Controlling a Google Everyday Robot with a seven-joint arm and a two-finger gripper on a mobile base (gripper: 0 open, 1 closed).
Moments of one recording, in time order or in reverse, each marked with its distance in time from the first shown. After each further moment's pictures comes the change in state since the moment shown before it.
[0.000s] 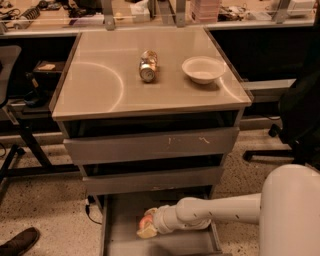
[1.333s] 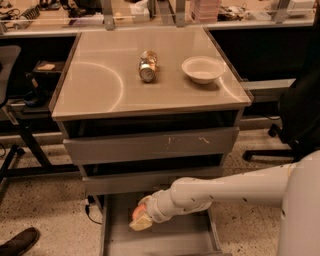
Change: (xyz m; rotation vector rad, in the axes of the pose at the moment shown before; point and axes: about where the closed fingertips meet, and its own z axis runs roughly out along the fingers) arm -0.091 0.046 -0.081 -0.033 0.073 -0.047
